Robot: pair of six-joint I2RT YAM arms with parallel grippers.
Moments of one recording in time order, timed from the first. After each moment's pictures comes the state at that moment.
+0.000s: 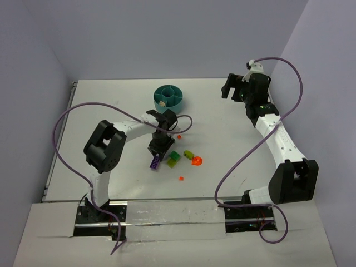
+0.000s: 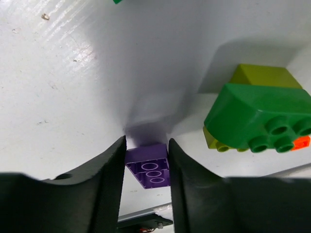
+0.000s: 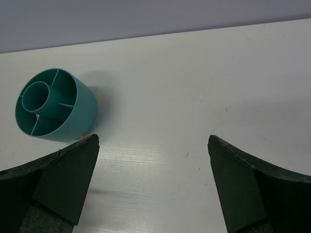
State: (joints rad) left arm -0.72 2.02 1.44 -0.96 0.07 -0.11; right arm 0.07 1.38 1.19 -0.15 -0.06 0.22
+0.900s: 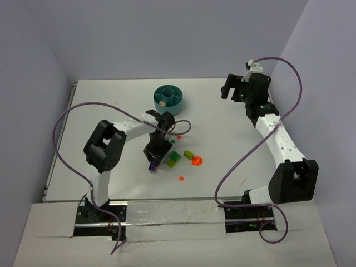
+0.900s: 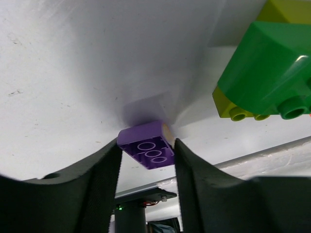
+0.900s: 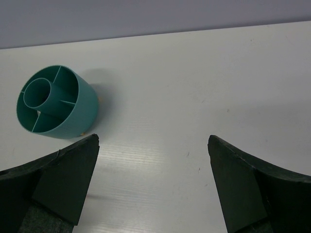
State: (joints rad) left arm -0.72 2.02 1.44 -1.08 0.10 -0.07; right arm 0.07 1.38 1.19 -0.15 -0.08 0.20
